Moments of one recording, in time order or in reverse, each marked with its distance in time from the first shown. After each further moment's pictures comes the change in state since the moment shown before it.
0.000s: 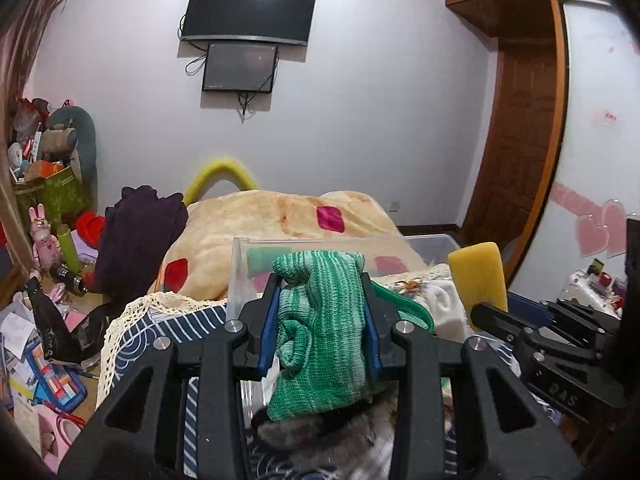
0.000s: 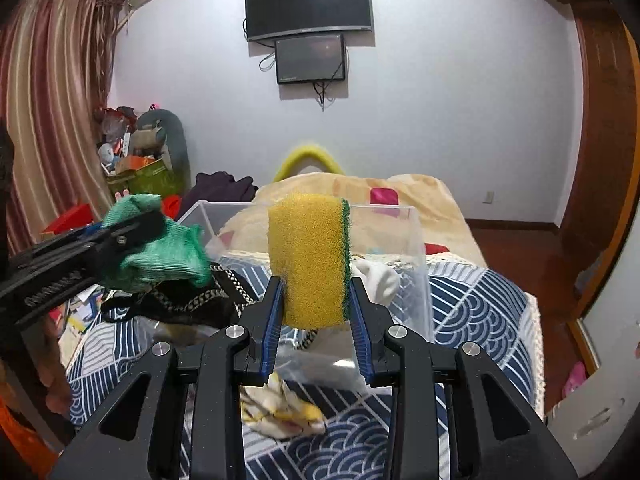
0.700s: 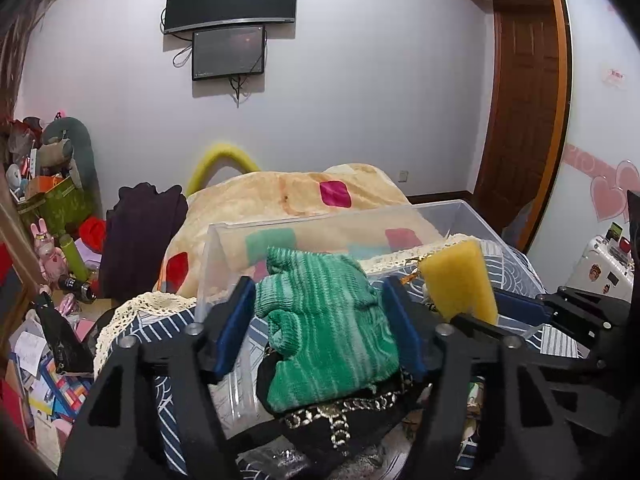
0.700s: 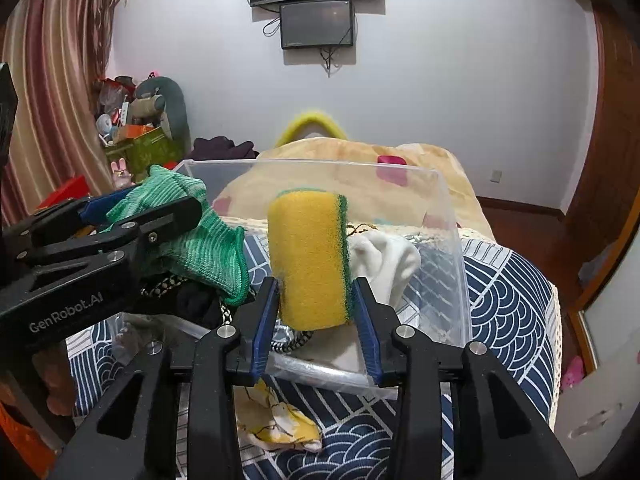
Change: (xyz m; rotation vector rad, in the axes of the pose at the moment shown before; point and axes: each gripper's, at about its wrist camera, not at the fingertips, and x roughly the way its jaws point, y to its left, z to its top) left arm 0.030 -0.023 -0.009 0.091 0.077 0.039; right arm 0.027 -0.003 -0.008 -0.027 0.122 0.012
